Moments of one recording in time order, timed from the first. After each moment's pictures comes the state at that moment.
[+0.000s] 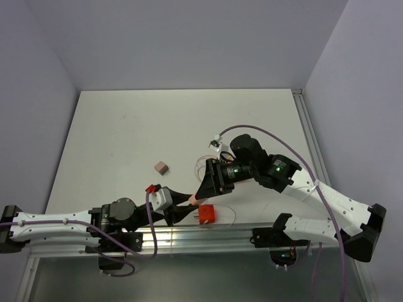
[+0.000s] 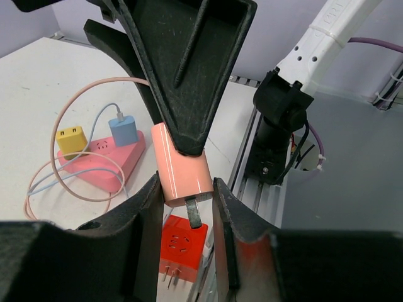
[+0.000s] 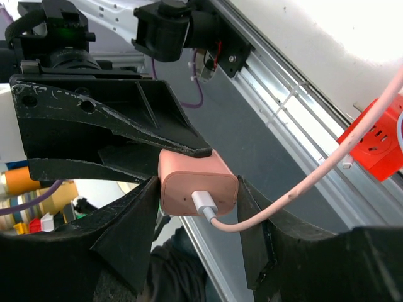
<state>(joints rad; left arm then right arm) -1.48 0.60 0.40 0.29 -0.25 -0.06 0.88 1.03 1.03 -0.64 -0.58 0.84</state>
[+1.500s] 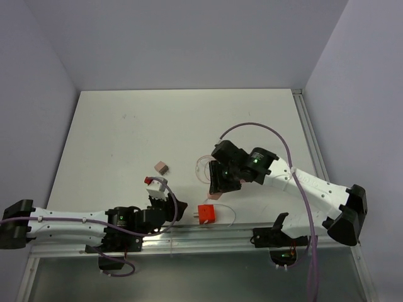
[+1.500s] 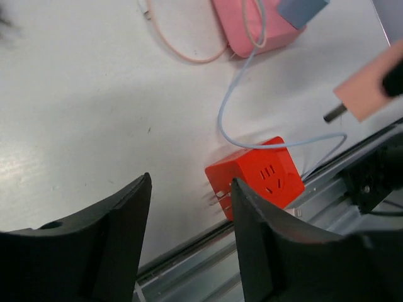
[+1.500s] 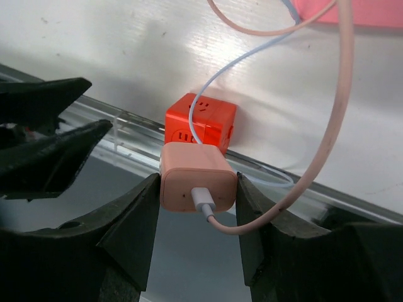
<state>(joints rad) -1.48 0.78 0.29 -0.05 -0.73 -0.91 0.90 1.21 1.10 -0.98 -0.06 0.76</state>
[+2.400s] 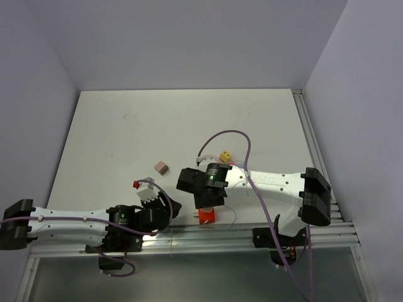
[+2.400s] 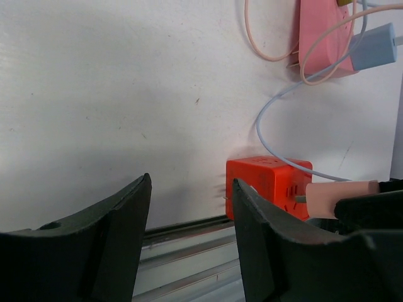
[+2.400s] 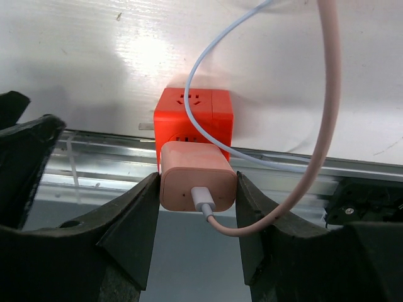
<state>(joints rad) -1.46 0.85 0.37 -0.40 -0.72 -1.54 1.26 1.54 1.28 -1.16 0.28 1.12</state>
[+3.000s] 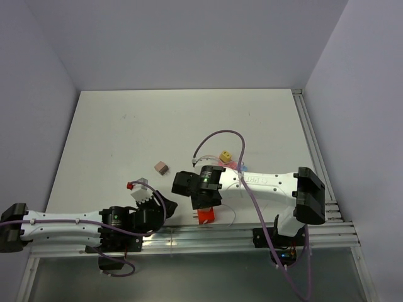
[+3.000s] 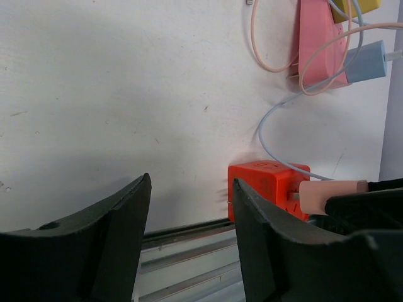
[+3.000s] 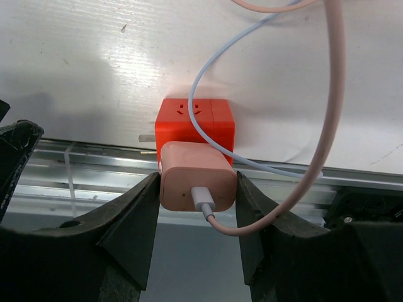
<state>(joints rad) -1.46 0.71 0.32 -0.45 -0.75 -1.57 1.29 1.60 1.30 -1.16 0.34 1.13</state>
